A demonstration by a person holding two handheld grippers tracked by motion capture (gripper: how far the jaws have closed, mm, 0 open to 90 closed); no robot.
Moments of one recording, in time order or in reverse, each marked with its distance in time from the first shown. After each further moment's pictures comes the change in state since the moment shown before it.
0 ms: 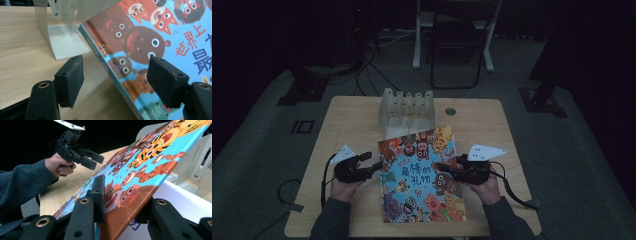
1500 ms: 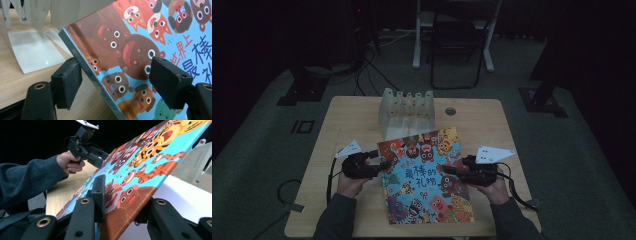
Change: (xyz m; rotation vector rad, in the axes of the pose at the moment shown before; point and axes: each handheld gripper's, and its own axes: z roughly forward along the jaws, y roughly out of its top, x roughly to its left) left arm -0.009 0.015 0.013 -0.004 -0.148 -0.009; right arm -0.003 -0.001 -0.018 -0.010 0.051 -0.048
